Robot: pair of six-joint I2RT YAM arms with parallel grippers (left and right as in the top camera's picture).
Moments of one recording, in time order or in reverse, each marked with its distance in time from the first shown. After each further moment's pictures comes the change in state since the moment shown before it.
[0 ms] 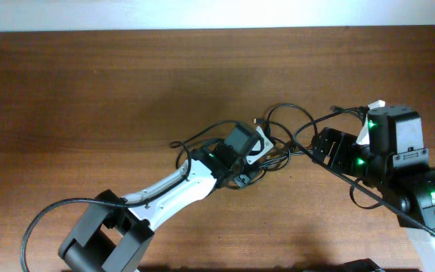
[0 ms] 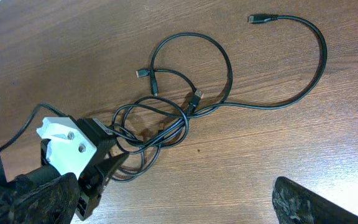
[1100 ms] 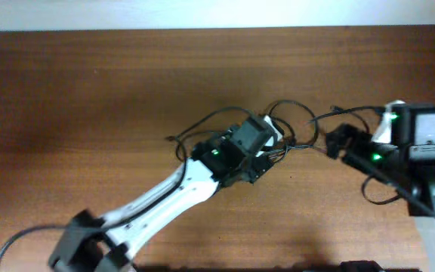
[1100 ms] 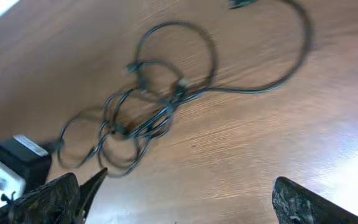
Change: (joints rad) left arm -0.066 -0.088 0.176 -0.230 -0.177 -0.026; right arm -0.189 0.020 0.000 -0.034 -0.121 0.003
